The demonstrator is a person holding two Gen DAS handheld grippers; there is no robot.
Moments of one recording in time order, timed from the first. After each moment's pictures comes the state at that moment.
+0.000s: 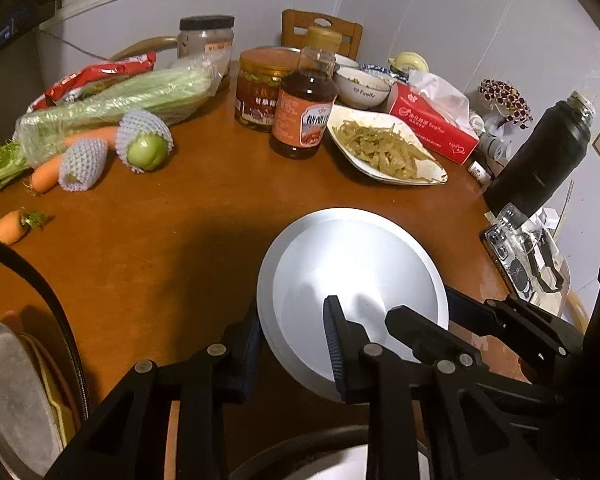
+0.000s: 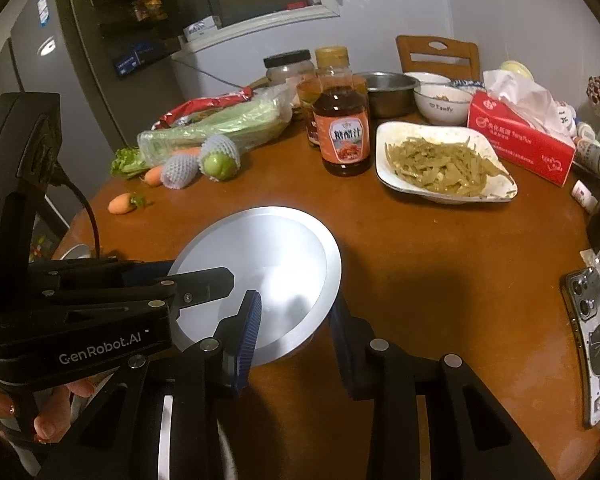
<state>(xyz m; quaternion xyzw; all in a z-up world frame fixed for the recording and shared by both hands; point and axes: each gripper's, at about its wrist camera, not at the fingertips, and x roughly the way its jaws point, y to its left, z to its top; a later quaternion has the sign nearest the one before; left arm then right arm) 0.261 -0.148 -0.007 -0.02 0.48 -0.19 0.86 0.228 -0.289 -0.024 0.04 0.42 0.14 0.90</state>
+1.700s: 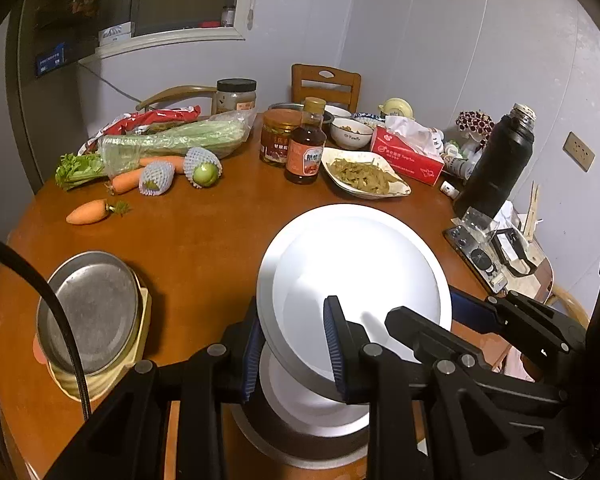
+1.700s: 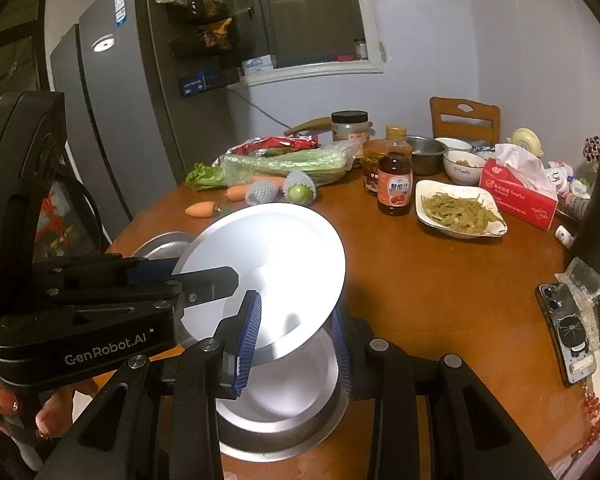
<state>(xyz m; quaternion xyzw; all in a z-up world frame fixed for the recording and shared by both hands) 0.128 -0.103 0.052 -0.02 0.40 -0.16 0.90 0.107 -0.250 0.038 0.00 0.33 0.19 0.93</state>
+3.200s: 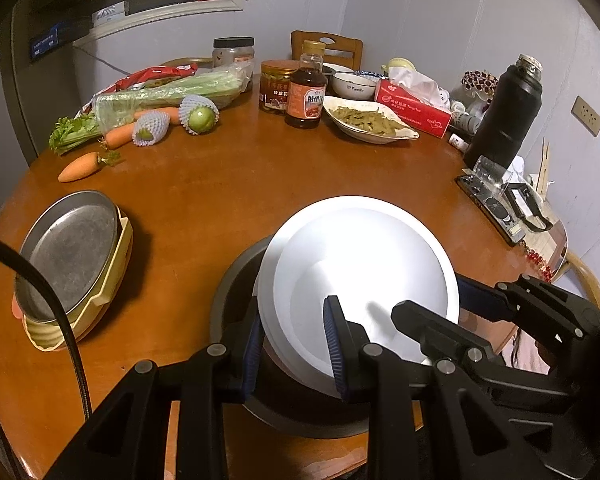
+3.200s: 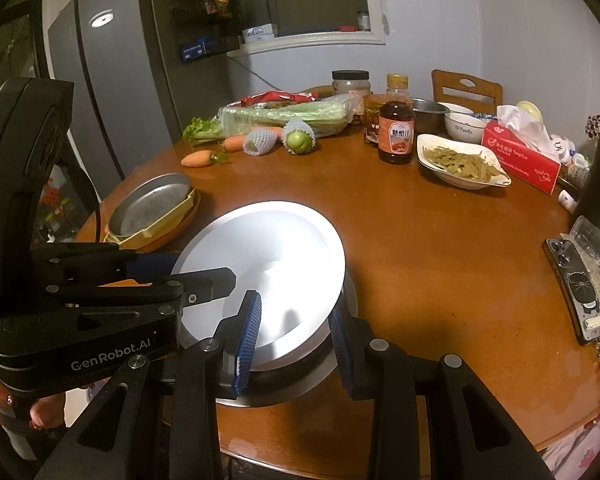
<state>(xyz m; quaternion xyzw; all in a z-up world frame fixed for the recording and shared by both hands) 0.112 -0.112 -0.001 0.00 0.44 -0.15 0.88 0.087 -0.249 -0.011 -0.01 0.38 0.18 0.91</state>
